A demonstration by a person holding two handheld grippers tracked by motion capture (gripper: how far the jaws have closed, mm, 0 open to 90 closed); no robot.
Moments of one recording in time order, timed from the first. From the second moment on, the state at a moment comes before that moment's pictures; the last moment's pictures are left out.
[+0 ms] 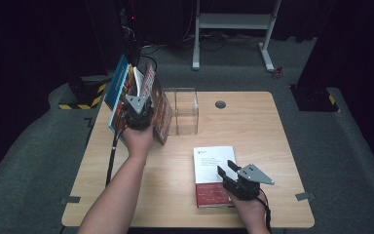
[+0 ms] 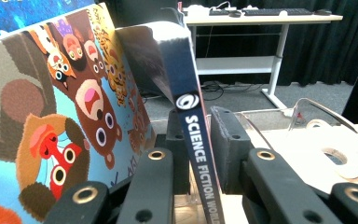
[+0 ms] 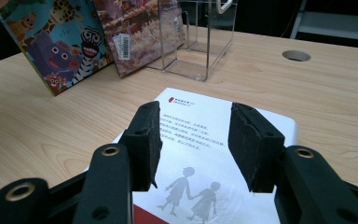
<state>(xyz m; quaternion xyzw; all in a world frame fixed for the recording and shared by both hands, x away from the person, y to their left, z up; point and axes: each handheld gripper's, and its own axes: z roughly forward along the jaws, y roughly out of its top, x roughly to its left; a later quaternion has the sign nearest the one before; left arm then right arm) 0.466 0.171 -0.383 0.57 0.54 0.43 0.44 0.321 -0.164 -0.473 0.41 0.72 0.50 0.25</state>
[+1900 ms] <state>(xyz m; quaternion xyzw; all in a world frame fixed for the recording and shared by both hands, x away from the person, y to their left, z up) 0.465 0.175 -0.339 0.55 0.55 0.45 0.43 0.321 -0.163 -0.472 0.41 0.72 0.50 0.25</state>
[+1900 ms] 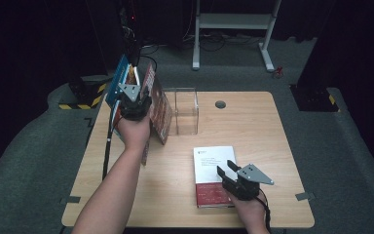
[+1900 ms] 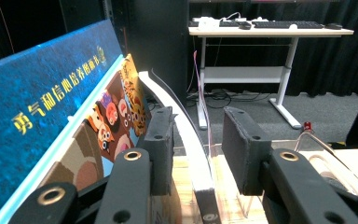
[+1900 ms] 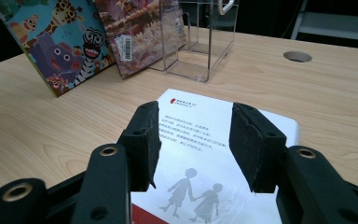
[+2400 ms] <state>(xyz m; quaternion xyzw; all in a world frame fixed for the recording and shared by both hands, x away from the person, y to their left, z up) 0.463 0.175 -0.331 0.55 0.55 0.45 0.44 0.321 -0.163 -0.472 0.41 0.72 0.50 0.25</state>
